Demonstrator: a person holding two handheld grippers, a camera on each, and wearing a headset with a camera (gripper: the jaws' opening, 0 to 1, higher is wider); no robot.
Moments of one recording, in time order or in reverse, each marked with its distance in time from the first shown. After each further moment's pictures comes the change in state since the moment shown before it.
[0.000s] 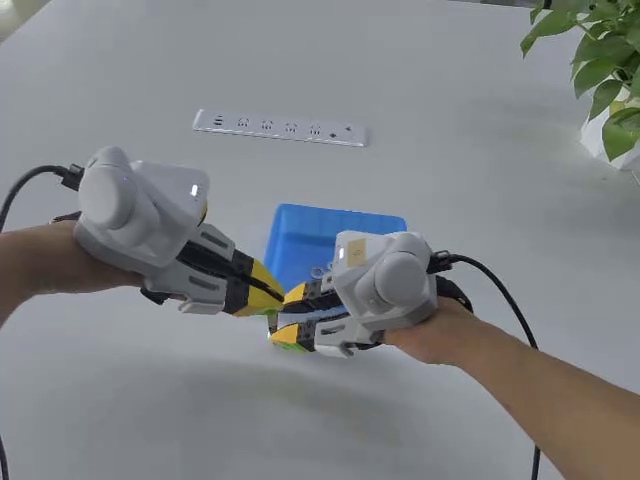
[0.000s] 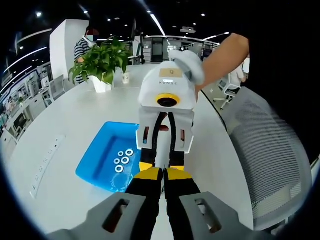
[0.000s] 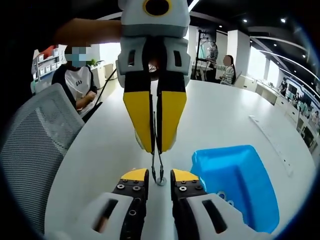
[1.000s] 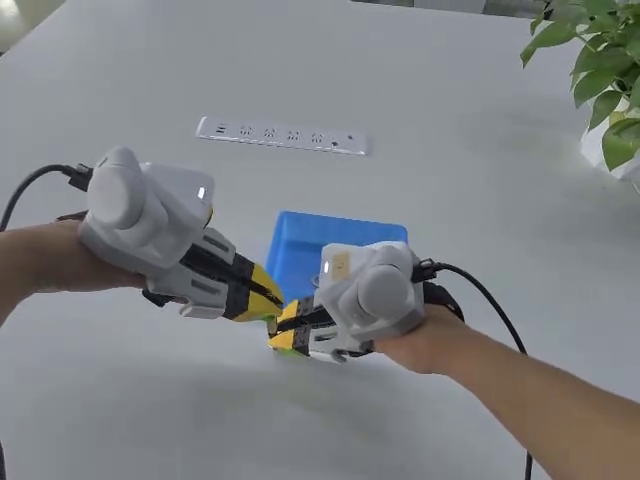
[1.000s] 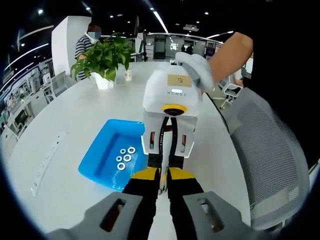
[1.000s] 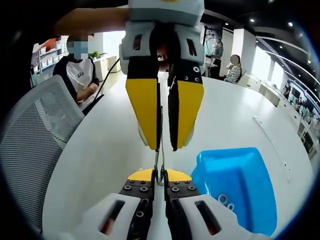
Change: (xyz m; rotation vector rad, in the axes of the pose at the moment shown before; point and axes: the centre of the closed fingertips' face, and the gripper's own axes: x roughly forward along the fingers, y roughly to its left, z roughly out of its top) left arm -0.005 0.005 0.001 -0.026 0.022 0.021; right arm 0.005 0.003 -0.005 -0.041 0.054 0.011
